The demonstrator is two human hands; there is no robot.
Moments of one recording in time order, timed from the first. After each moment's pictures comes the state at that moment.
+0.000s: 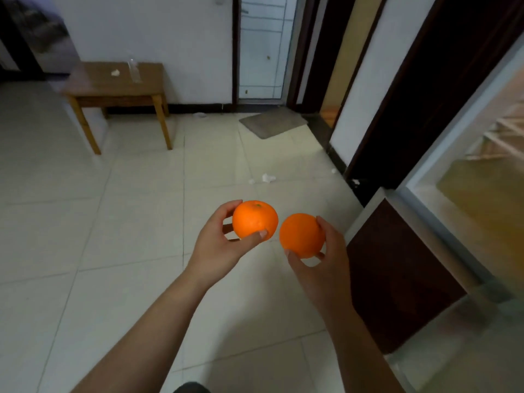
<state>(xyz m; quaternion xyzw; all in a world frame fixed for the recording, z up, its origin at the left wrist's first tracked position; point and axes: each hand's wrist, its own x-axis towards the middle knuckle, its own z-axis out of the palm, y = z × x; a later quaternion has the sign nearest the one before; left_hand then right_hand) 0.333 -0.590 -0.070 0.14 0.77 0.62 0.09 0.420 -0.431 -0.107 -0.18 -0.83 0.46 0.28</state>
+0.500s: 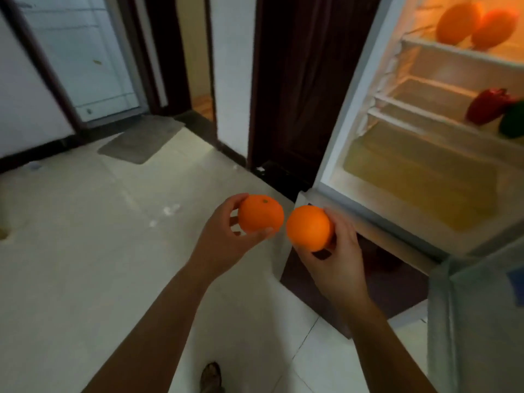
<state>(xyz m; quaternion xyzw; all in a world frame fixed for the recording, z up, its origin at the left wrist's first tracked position) 0.113 -0.336 -0.073 0.40 0.71 0.53 0.25 0.291 -0.250 -0.093 -0.40 -0.76 0.35 0.37</state>
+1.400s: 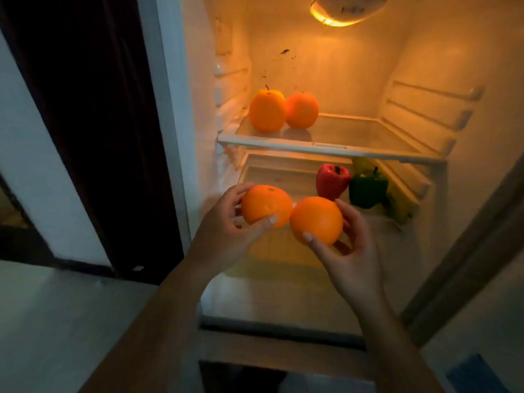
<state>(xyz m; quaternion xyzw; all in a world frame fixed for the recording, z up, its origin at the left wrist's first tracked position) 0.171 0.090 0.033 0.65 0.50 0.48 0.30 0.367 0.068 0.003 -0.49 -0.59 0.20 0.61</state>
